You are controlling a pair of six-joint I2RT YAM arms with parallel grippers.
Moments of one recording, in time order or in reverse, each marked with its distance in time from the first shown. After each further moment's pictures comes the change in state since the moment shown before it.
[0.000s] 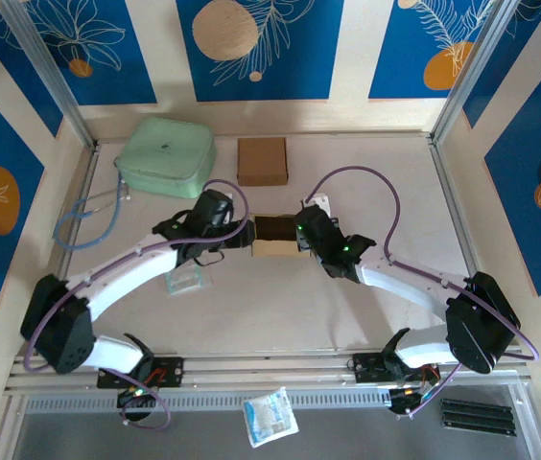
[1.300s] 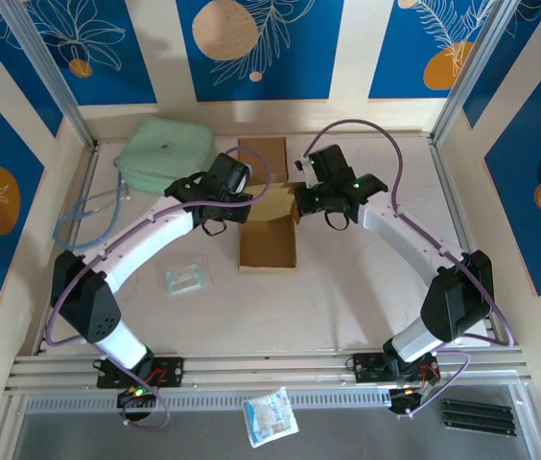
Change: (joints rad) left arm 0.011 0.252 0.465 -0.321 -0.136 0.290; right arm -0.244 0.200 0.499 -0.386 -0.564 -0.140
